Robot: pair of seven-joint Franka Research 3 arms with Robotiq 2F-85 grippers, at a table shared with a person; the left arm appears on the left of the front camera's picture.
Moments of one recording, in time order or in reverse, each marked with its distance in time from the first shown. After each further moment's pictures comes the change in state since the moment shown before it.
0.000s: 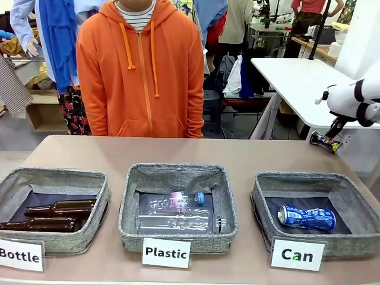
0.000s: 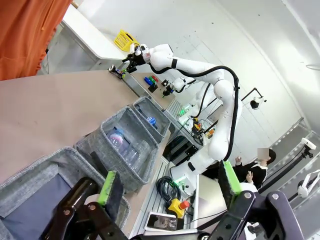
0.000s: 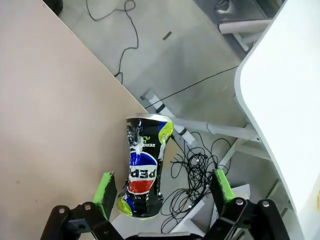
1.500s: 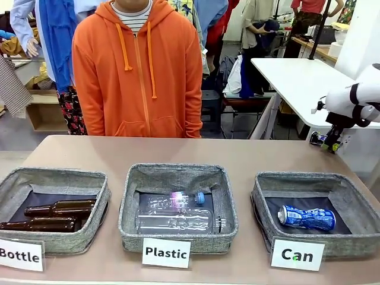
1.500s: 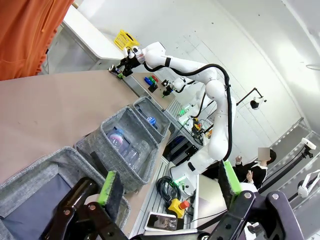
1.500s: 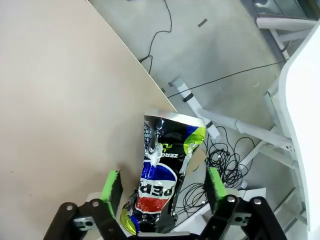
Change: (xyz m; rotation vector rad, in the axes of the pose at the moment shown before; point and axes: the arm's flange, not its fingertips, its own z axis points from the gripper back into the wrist) left arm 0.000 0.000 0.000 0.000 0.000 0.000; right arm -0.004 -0.010 -0.045 0.175 0.080 0.067
